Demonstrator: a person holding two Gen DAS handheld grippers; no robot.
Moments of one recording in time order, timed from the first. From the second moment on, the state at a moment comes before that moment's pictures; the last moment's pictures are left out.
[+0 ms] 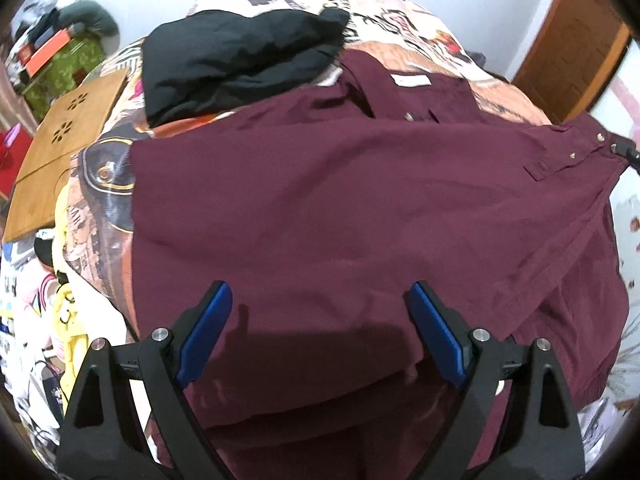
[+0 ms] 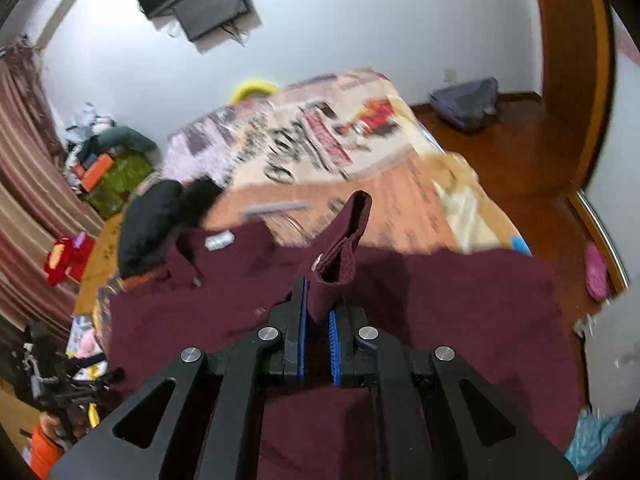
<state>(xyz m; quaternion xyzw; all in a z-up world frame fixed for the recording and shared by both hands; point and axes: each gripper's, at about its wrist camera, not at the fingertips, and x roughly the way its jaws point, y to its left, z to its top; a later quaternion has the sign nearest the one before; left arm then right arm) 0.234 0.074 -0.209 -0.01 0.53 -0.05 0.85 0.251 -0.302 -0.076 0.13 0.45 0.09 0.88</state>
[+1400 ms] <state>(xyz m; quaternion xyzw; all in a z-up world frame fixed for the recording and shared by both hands) 0.244 -0.032 -0.148 0.08 0.42 -0.09 0.90 0.098 -0.481 -0.178 0.40 0.47 -0.11 0.78</state>
